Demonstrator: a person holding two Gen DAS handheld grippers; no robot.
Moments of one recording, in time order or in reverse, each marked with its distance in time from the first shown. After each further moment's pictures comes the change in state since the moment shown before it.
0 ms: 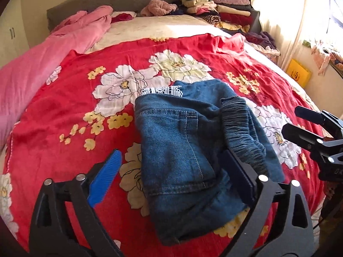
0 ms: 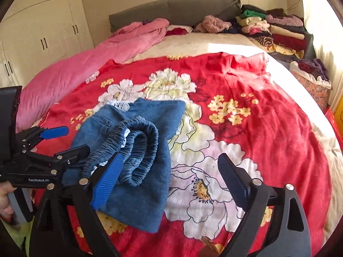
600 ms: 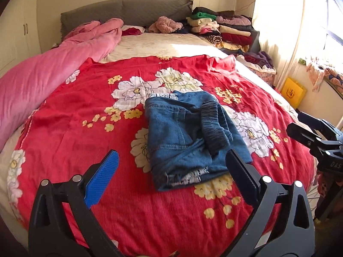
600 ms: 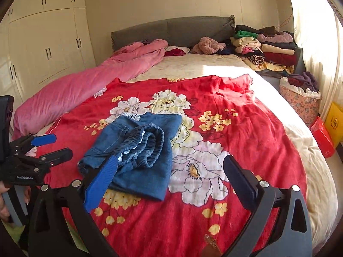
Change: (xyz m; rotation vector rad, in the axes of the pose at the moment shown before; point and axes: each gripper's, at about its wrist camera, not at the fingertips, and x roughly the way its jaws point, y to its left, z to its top) left arm -0.089 -0.008 -0.041 -0.074 -0.114 -0.005; right arm -0.083 0.009 -0.028 -0.005 -0.116 -0.022
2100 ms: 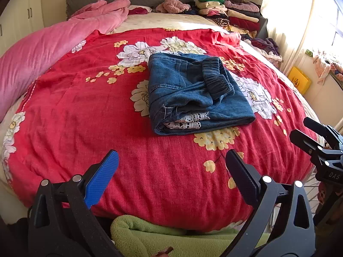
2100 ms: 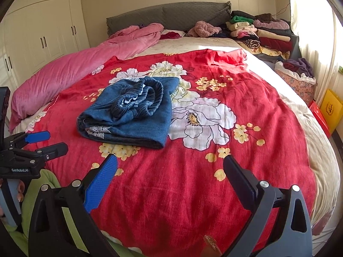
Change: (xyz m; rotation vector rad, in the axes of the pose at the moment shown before) left arm -0.001 -0.006 -0.062 -0.040 0.124 0.034; right arm -0.008 0.010 -0.064 0.005 0.103 -0.037
